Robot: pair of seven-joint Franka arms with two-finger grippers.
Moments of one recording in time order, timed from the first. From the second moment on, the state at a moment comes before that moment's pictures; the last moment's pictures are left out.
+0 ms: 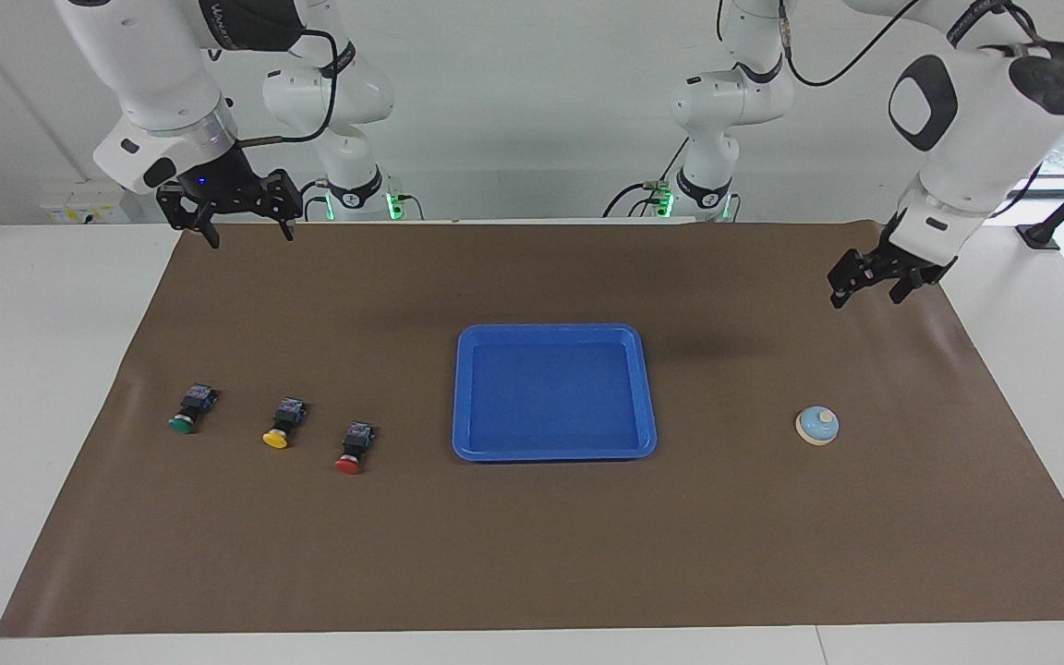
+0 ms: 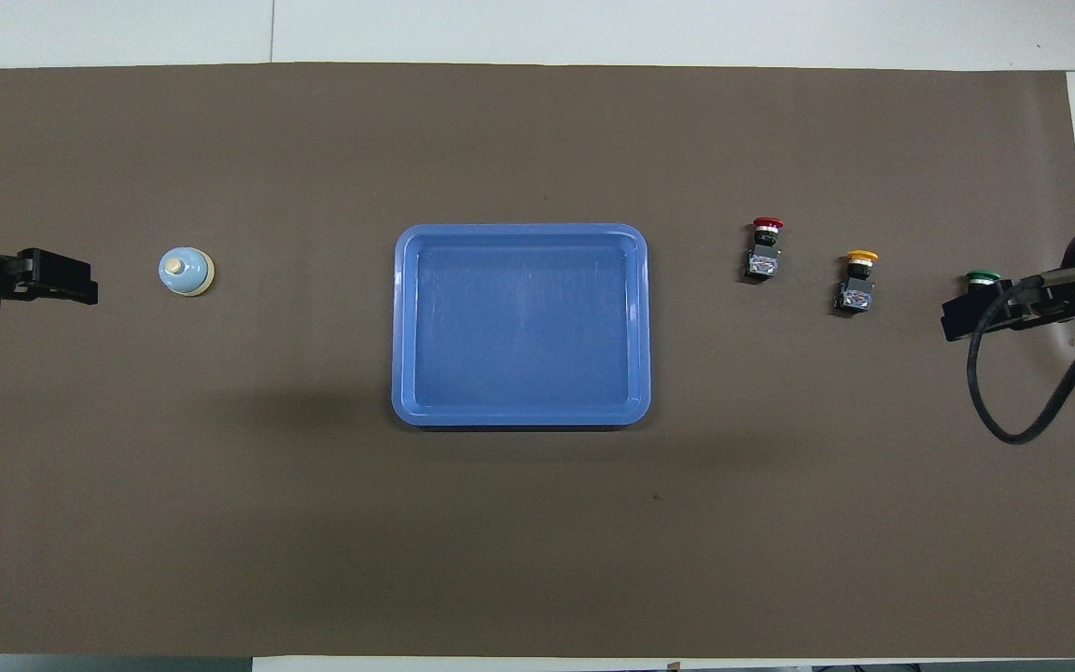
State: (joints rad) left arm 0.07 -0.05 -0.07 -1.77 0.00 1.72 0.00; right arm 0.02 -0.03 0.03 -1.60 -0.03 1.47 -0.09
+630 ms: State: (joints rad) left arm 0.07 -0.10 -0.07 -1.73 0.00 1.61 0.00; right arm 0.02 -0.03 0.03 -1.60 -0.03 1.47 -0.09
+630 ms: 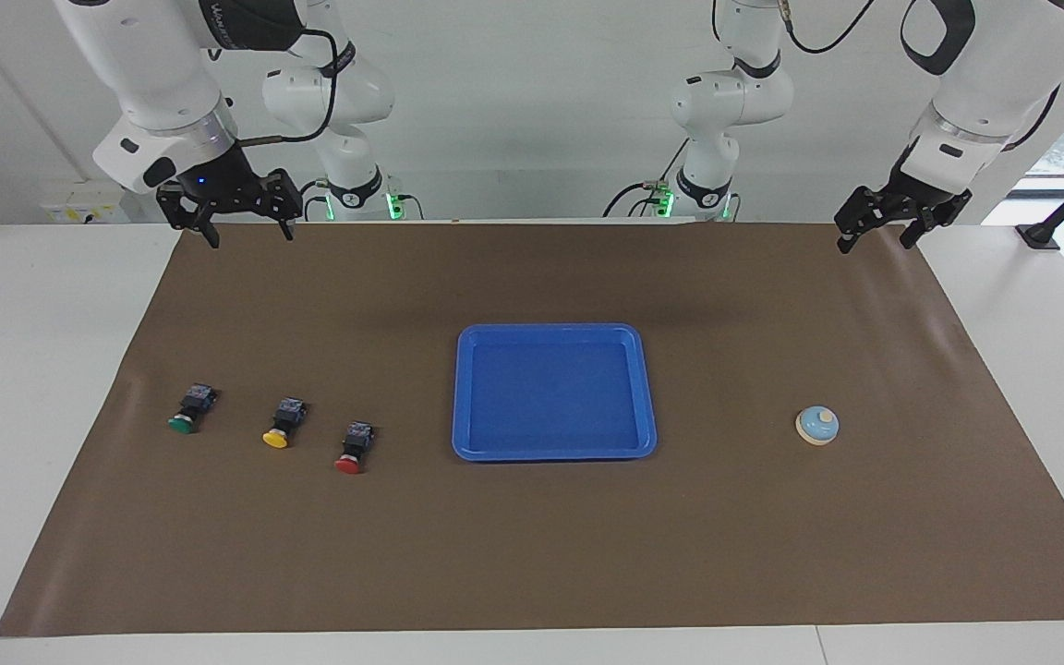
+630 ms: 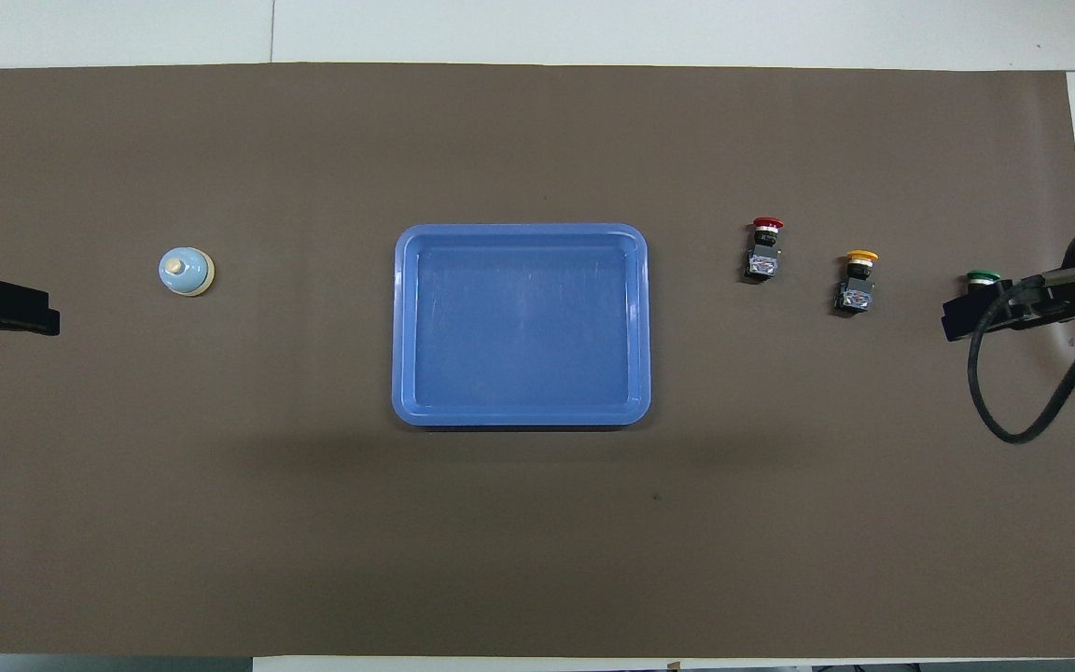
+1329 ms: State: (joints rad) left arm 0.07 -0.09 -0.07 -1.73 -0.01 1.59 0.00; right arm 0.00 -0.03 0.03 -1.60 -0.03 1.47 -0.09
